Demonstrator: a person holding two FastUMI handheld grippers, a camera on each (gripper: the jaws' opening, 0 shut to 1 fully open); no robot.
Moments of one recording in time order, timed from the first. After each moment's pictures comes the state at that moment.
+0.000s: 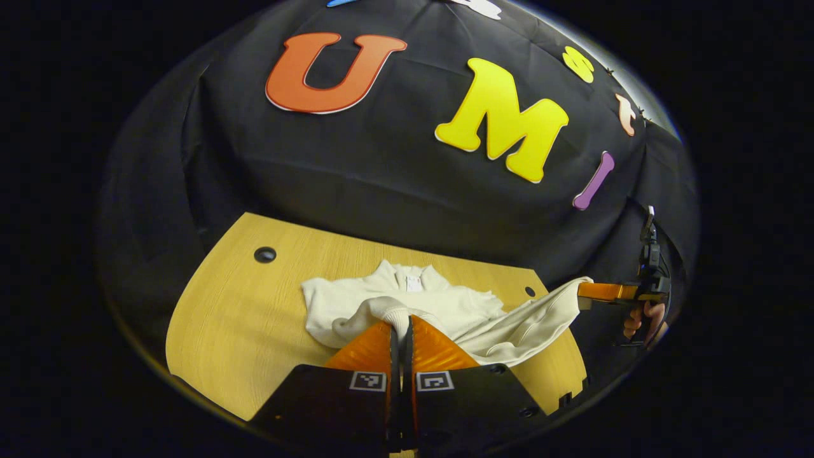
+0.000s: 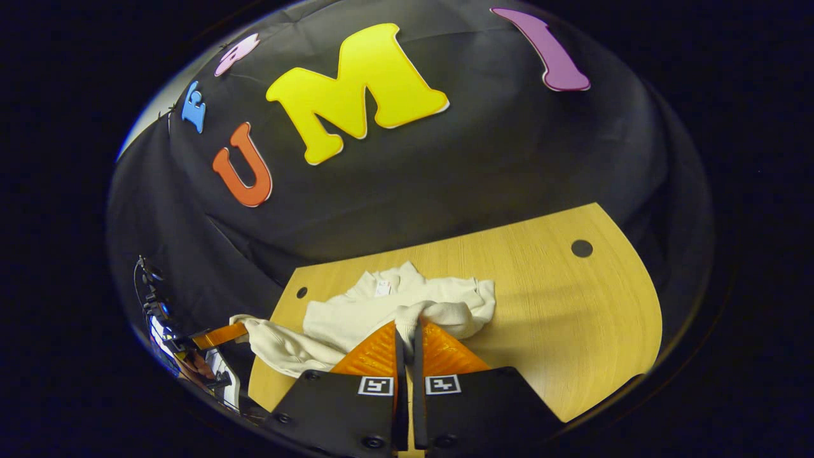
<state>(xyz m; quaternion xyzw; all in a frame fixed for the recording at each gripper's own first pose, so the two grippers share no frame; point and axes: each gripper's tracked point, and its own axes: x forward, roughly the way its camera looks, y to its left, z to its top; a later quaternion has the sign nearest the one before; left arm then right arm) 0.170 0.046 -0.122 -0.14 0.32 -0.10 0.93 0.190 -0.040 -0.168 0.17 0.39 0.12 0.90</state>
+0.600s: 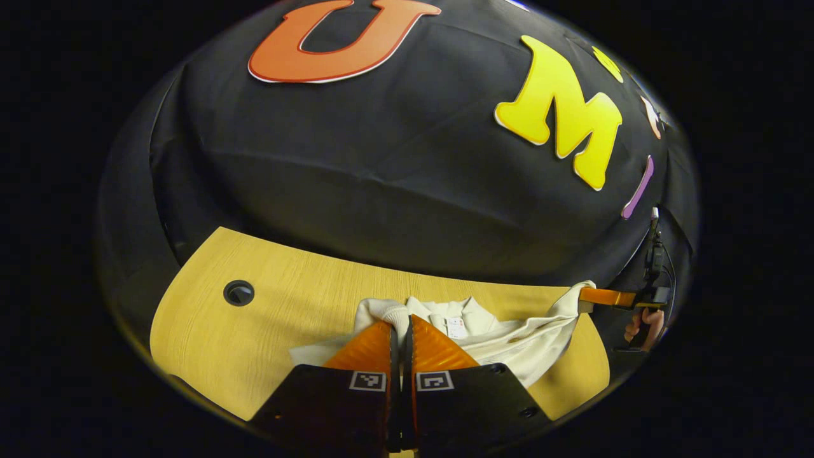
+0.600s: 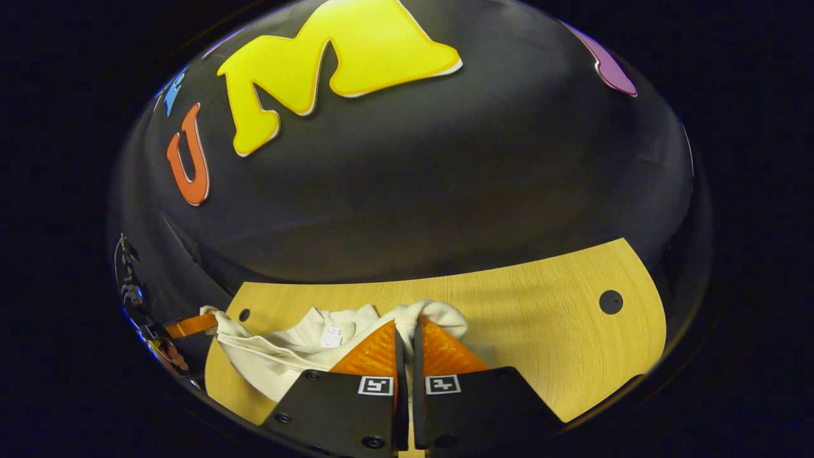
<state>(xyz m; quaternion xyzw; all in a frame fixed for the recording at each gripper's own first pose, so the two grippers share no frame) 0.316 0.064 -0.237 -0.14 0.31 -0.08 0.94 0.328 -0.028 -0.310 0.10 0.38 0.08 0.92</state>
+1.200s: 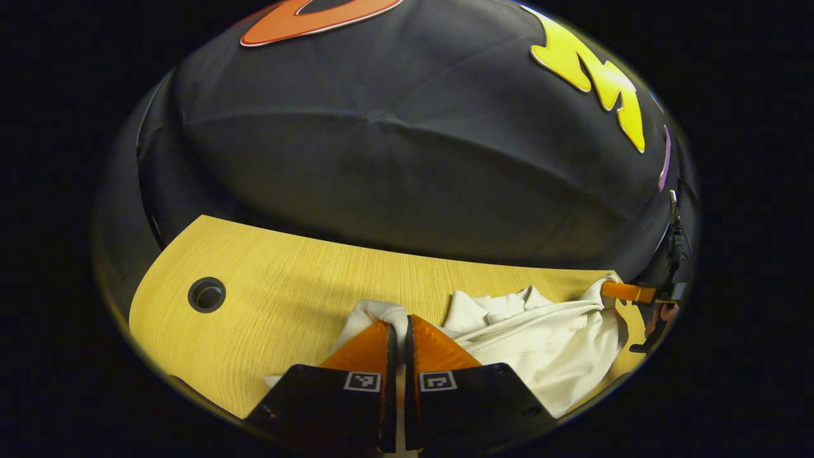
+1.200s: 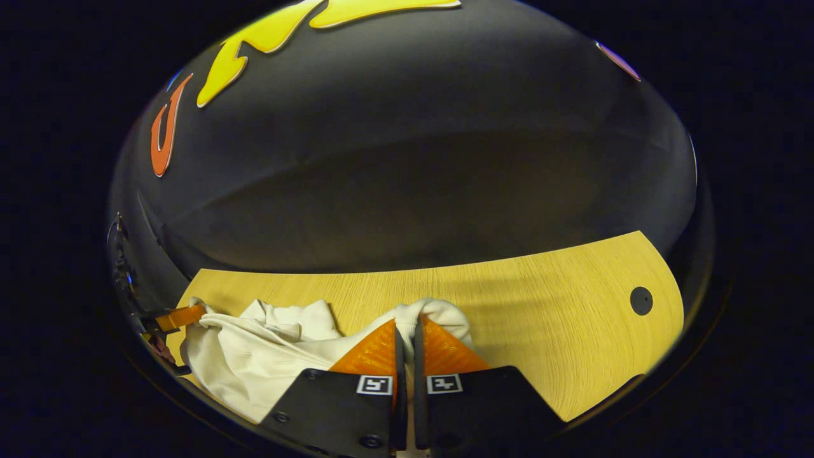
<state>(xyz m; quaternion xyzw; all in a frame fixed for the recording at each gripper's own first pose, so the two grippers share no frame) 0.364 0.074 -0.334 -0.10 0.32 -0.04 0.94 0.360 -0.024 -0.391 0.08 0.37 0.05 0.92</state>
